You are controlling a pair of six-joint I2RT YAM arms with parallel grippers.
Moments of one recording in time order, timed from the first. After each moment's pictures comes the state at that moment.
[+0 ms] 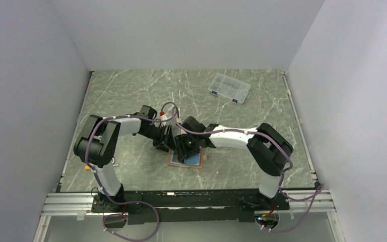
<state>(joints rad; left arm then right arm) -0.33 1.79 0.89 -0.36 0.88 -0.22 0.91 1.80 1.07 -0.28 -0.26 0.51</state>
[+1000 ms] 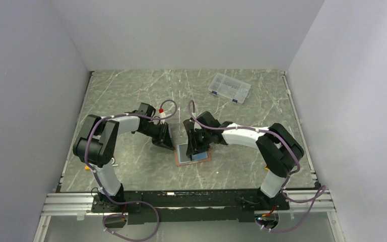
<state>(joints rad) -0.31 1.79 0.92 -0.39 0.87 -0.17 0.75 1.72 0.94 -0.19 -0.39 0.55</state>
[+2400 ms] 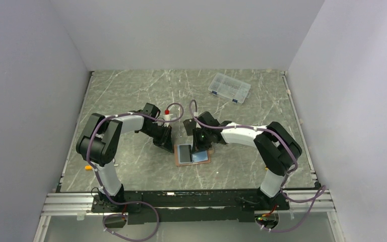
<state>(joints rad) -0.36 1.81 0.97 -0.47 0.78 0.02 0.74 1.74 0.95 -0.23 -0.26 0.57</state>
